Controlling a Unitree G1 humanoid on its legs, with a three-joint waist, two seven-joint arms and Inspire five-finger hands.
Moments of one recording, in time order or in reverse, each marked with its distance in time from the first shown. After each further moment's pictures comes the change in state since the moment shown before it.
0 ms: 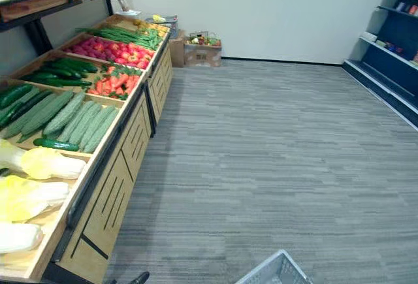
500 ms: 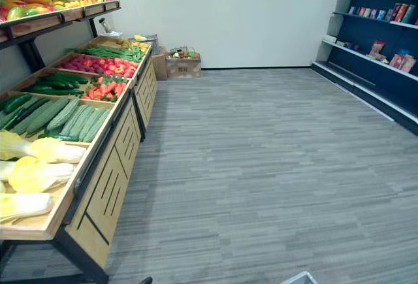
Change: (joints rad) left arm -0.004 -0.004 0.036 -0.015 0.016 0.042 0.025; right arm 0.032 -0.044 0.014 0.047 0.030 0.023 -0.034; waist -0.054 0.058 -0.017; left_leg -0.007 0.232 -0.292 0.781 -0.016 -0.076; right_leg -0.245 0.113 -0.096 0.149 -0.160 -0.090
